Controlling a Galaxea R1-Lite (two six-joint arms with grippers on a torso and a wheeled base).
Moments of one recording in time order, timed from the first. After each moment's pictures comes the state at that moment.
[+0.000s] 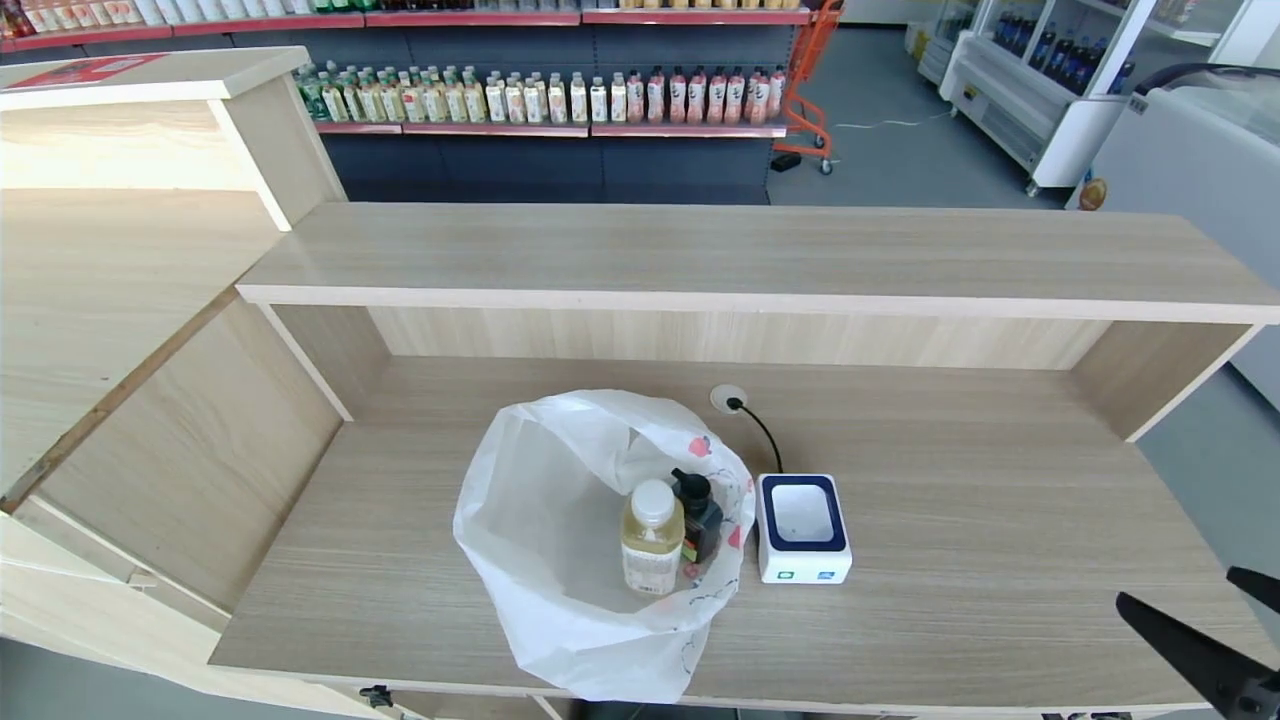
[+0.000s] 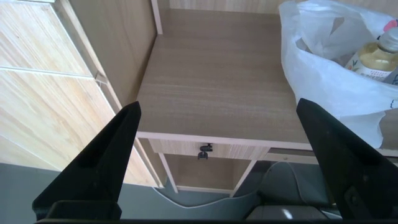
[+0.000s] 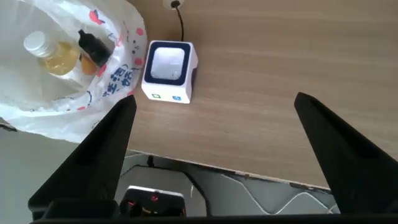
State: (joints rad) left arm 0.00 0.00 0.00 0.00 0.01 -0.01; right arm 0.15 0.73 -0.15 -0.39 0.02 0.02
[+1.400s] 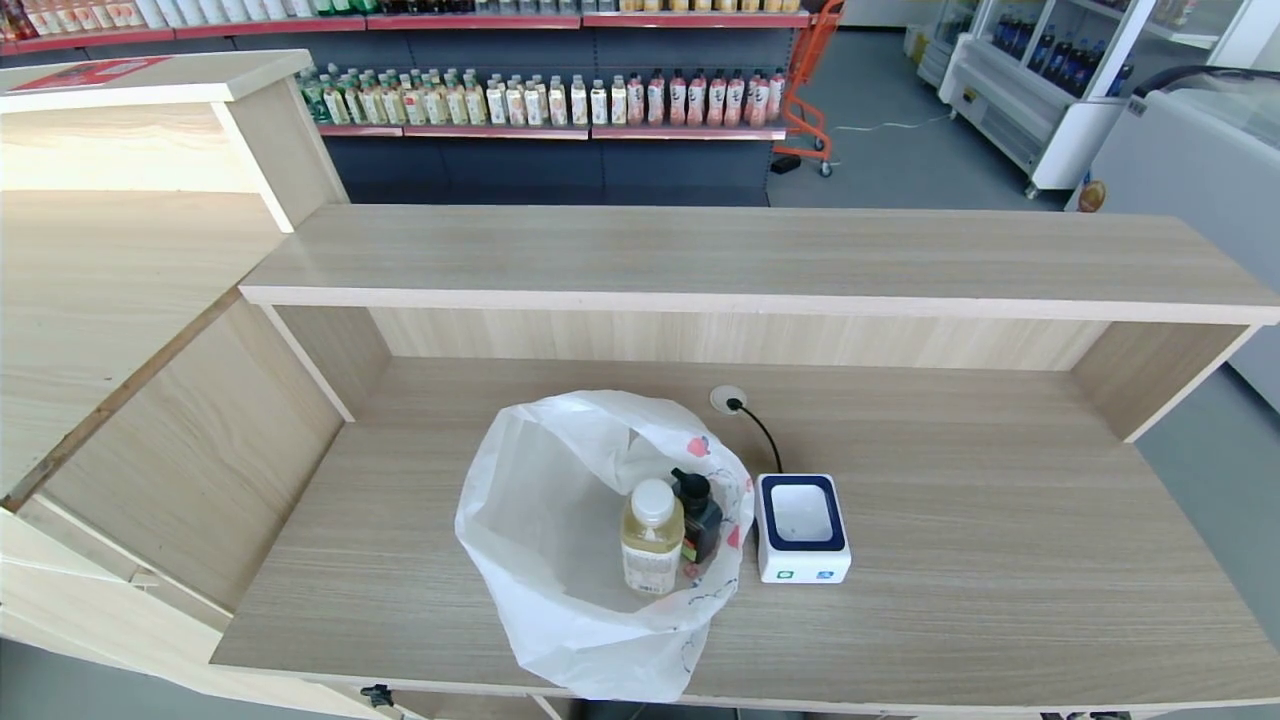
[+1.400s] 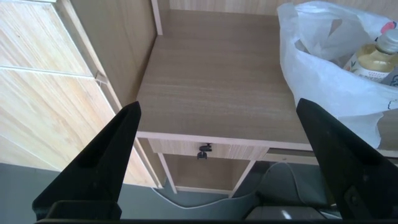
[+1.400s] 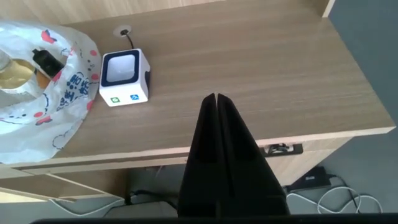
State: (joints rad) left arm 0.00 0.00 0.00 0.00 0.01 -0.02; right arm 0.00 0.00 0.00 -0.01 -0.06 0.08
